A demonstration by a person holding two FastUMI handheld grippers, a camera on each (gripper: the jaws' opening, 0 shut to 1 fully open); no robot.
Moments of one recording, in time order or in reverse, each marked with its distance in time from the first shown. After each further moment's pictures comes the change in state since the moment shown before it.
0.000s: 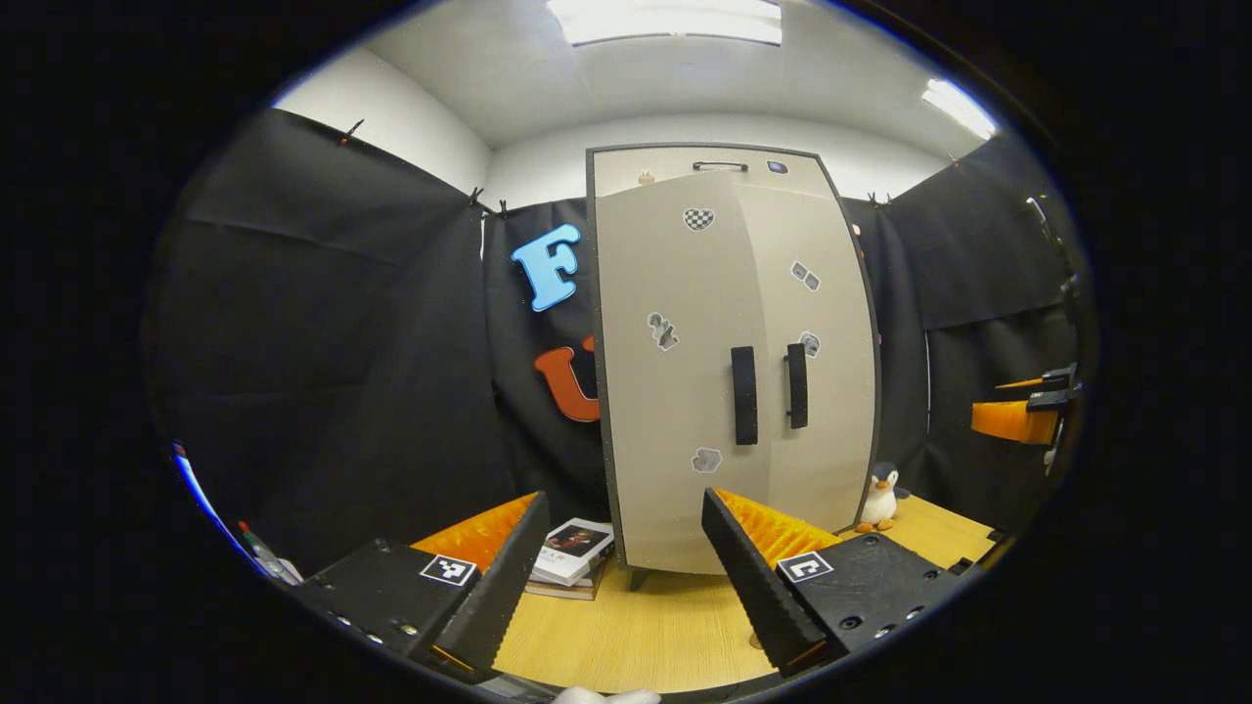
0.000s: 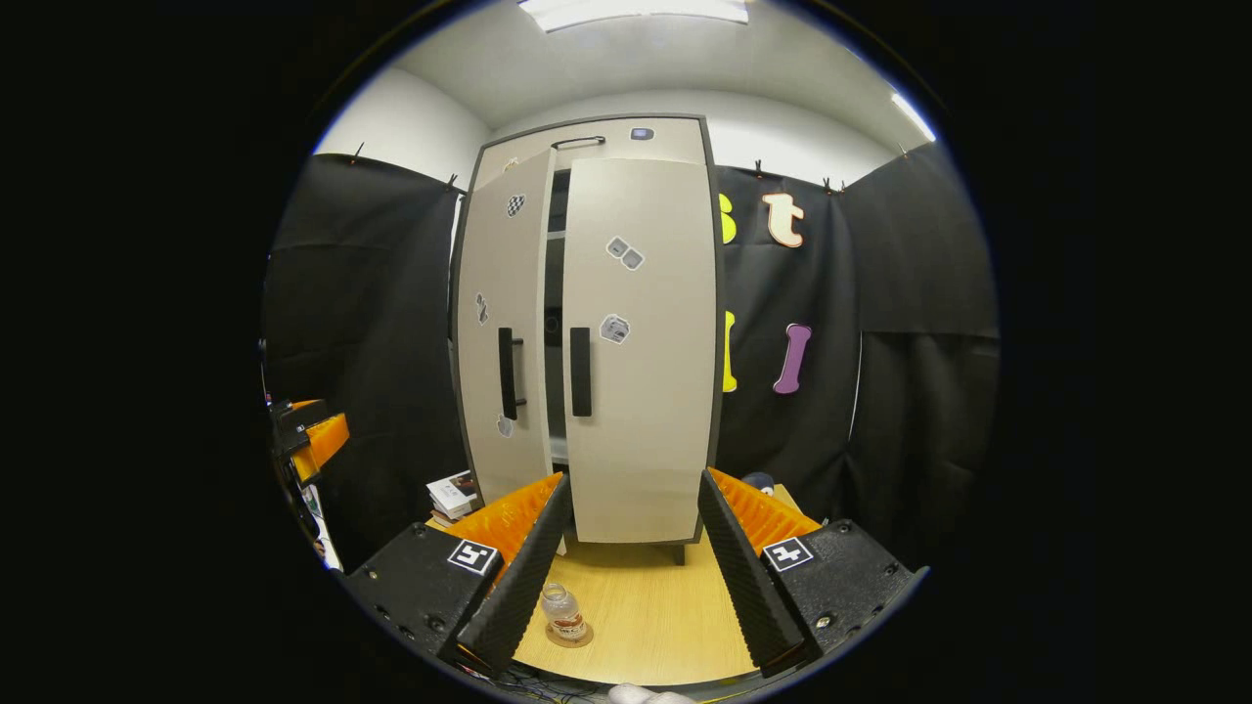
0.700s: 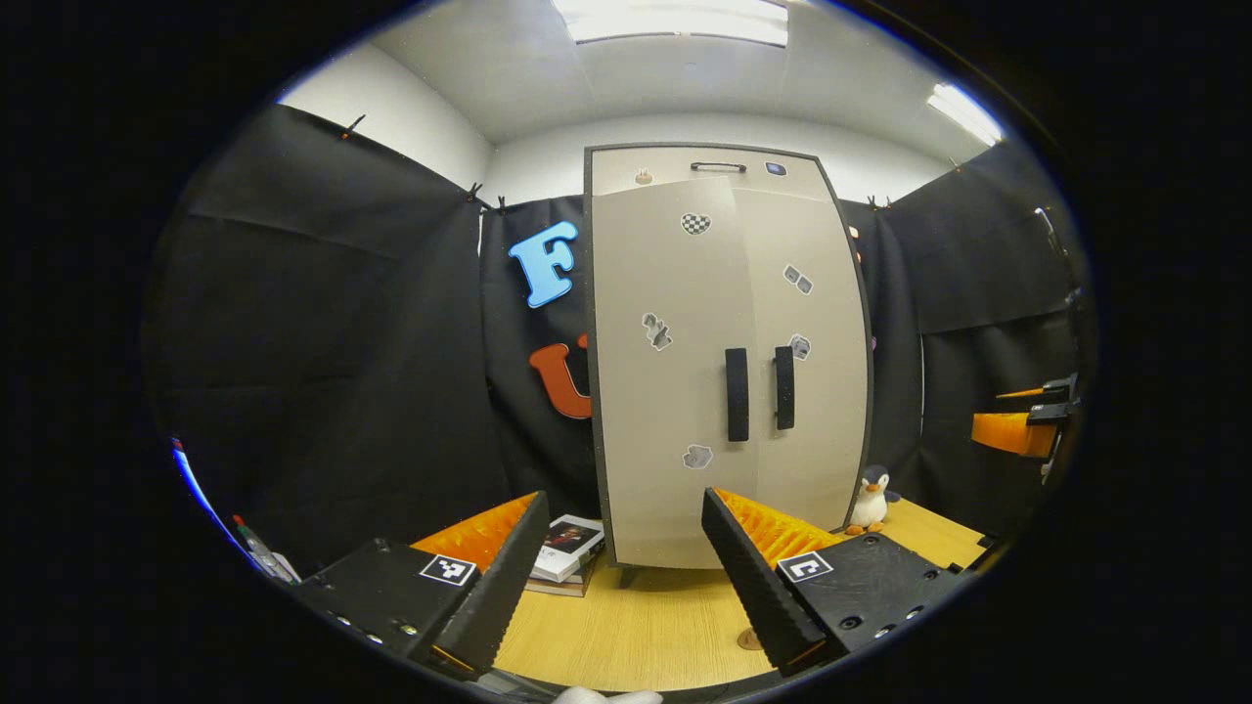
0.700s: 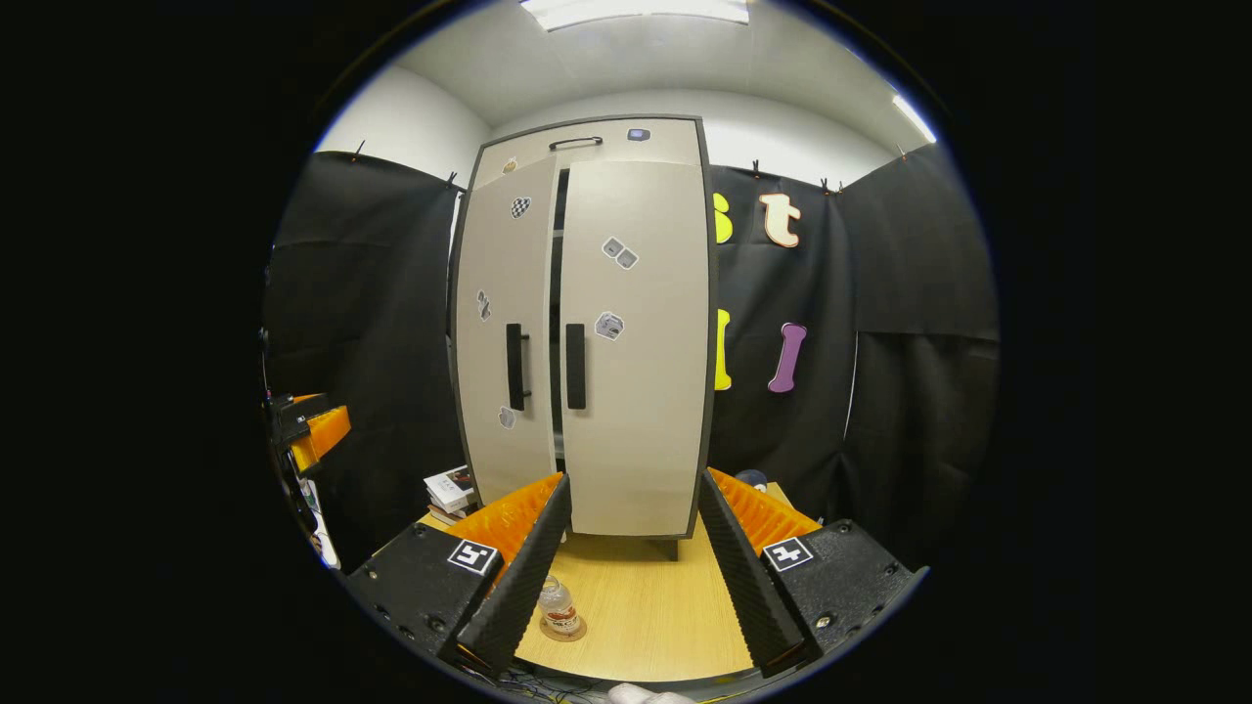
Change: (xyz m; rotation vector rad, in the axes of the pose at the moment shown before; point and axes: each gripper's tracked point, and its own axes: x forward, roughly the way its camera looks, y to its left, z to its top) left arm -0.008 -0.007 0.002 -0.016 0.003 -0.008; right arm -0.014 -0.008 -0.005 -0.012 0.002 -0.013
